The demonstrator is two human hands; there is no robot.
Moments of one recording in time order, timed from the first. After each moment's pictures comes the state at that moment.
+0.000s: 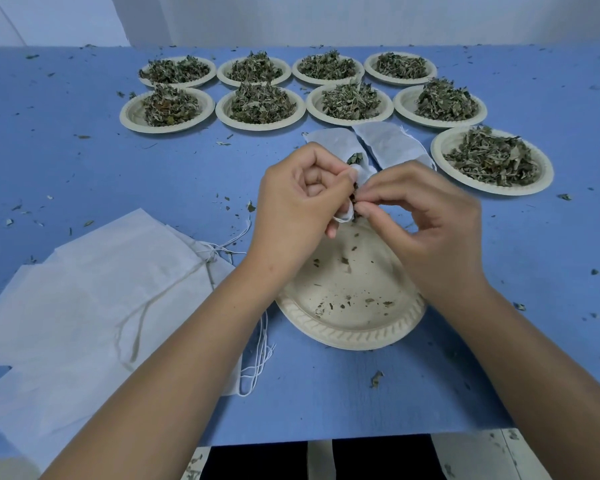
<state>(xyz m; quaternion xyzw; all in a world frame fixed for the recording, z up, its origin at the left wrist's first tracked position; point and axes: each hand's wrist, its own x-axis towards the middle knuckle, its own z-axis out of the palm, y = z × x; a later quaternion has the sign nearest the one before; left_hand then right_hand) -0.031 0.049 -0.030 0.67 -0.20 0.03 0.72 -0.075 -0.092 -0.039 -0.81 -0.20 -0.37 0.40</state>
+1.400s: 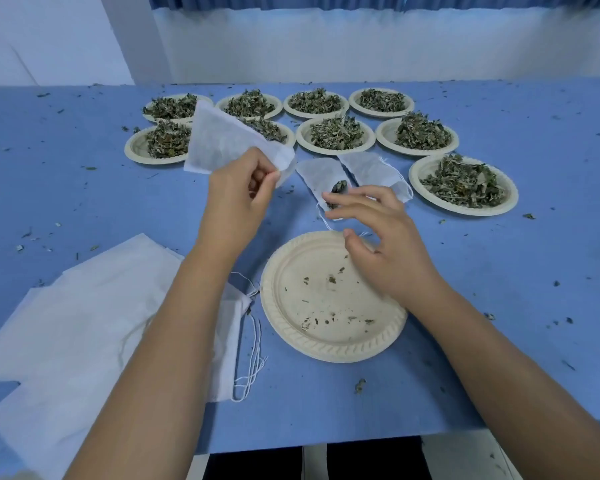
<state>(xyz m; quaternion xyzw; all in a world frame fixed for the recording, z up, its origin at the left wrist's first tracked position) 0.030 0.091 -0.037 0.82 -0.26 0.25 0.45 -0.058 -0.102 -0.053 -0.88 -0.15 -0.26 0.36</state>
